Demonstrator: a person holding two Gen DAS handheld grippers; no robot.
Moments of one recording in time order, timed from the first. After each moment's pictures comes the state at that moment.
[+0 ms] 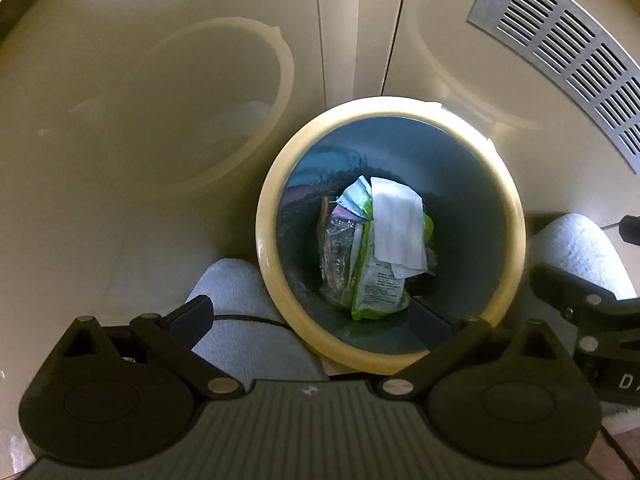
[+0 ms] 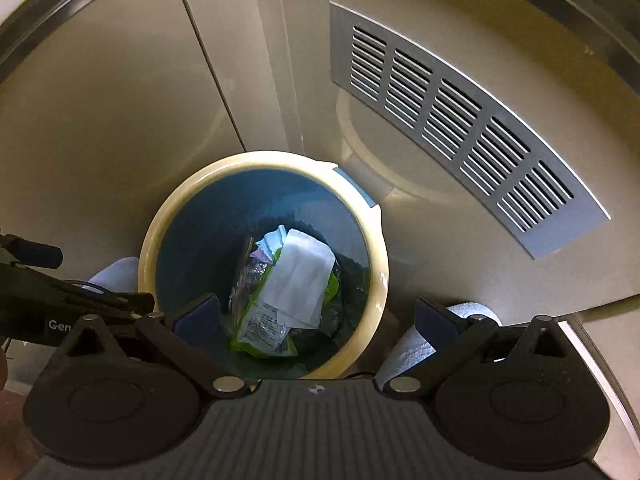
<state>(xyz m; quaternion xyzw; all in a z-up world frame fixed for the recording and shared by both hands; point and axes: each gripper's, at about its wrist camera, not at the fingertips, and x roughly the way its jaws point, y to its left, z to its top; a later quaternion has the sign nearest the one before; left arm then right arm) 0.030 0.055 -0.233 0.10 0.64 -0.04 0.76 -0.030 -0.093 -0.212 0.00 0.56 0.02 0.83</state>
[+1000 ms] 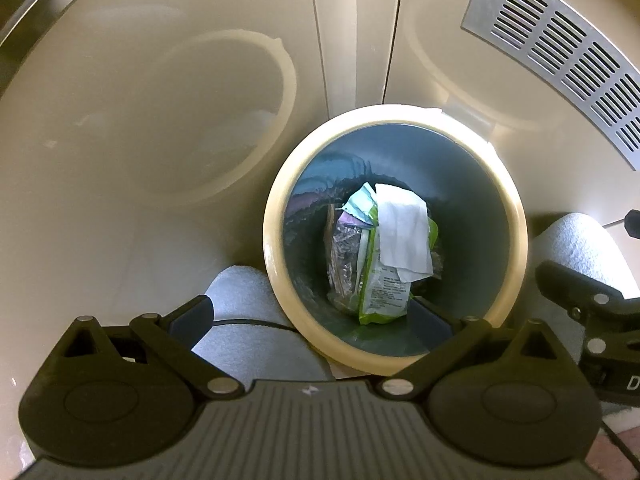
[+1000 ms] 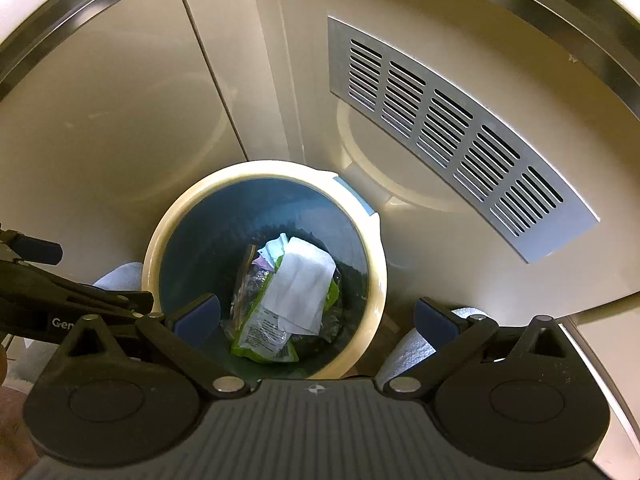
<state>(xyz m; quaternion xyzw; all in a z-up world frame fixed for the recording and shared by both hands) 0.028 0.055 -0.224 0.12 0.63 -0.04 0.77 -0.038 -0.095 -0.205 0.00 0.54 0.03 0.84</state>
